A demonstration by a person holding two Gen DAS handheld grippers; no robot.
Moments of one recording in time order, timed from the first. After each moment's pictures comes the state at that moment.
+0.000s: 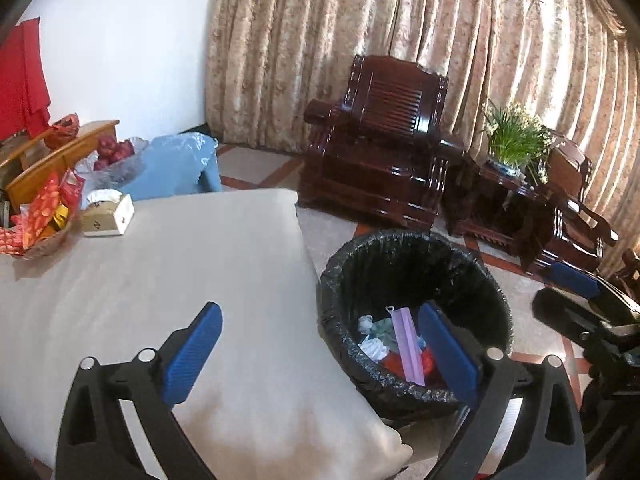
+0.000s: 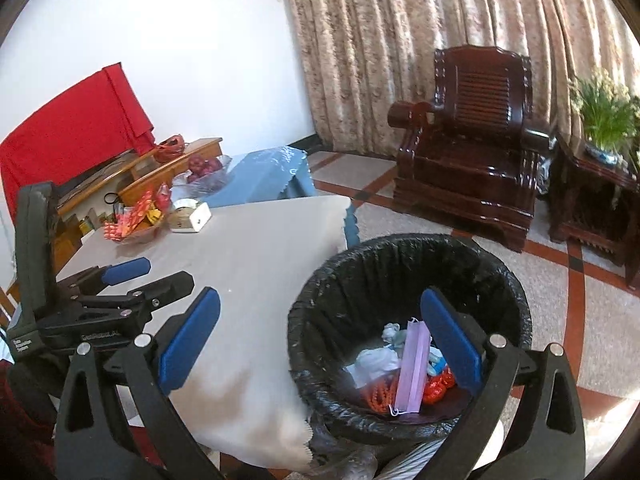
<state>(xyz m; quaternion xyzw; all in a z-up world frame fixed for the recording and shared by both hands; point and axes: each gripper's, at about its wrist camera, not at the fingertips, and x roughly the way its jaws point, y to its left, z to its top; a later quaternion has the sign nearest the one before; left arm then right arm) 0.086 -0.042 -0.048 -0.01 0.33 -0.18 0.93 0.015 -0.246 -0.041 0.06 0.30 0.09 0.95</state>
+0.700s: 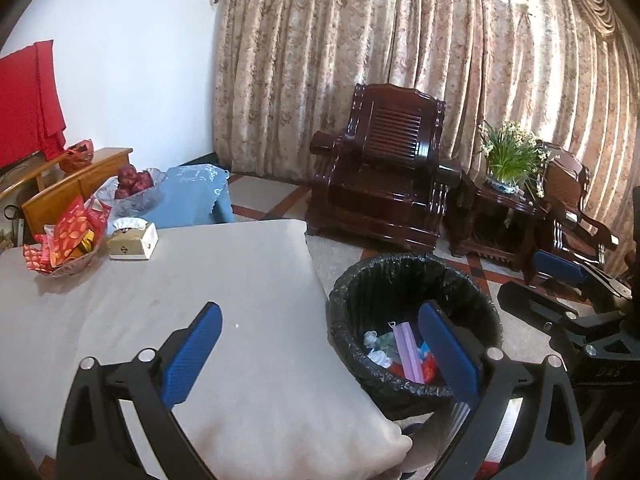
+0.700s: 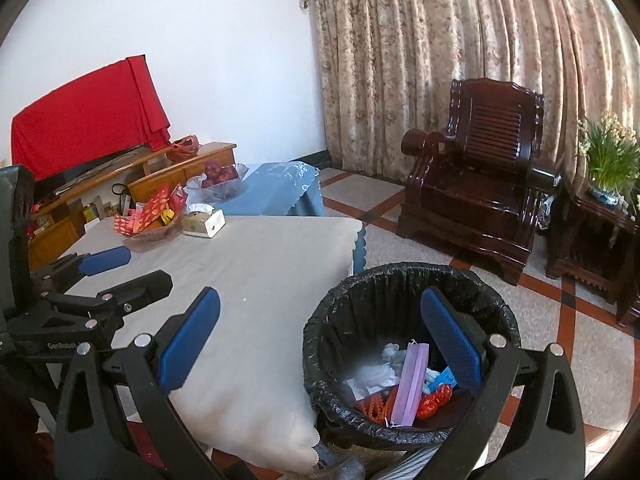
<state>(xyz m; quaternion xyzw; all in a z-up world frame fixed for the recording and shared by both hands) 0.044 -0.024 -0.010 0.00 0.28 -0.17 0.94 -0.006 -0.222 -0.014 0.01 0.27 0.09 0.96</state>
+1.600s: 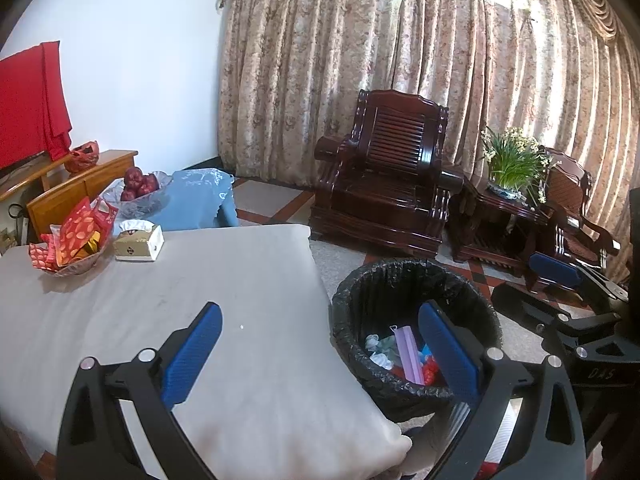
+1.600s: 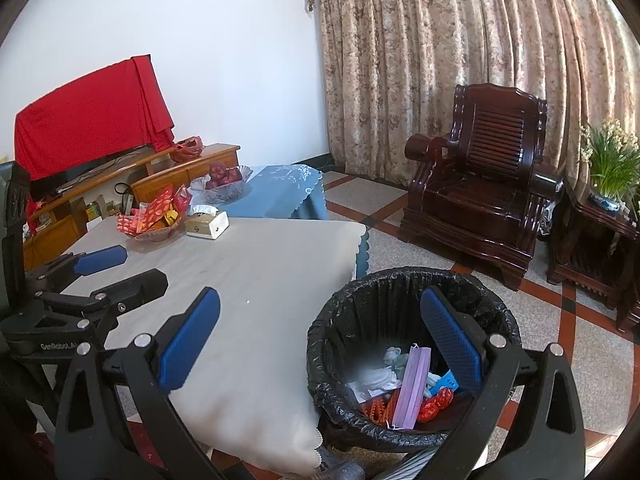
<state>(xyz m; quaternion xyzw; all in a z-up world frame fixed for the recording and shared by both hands) 0.037 -0.019 -0.008 0.00 0.27 -0.16 0.95 -0.006 -0.217 -0.011 0.01 0.26 0.10 0.96</state>
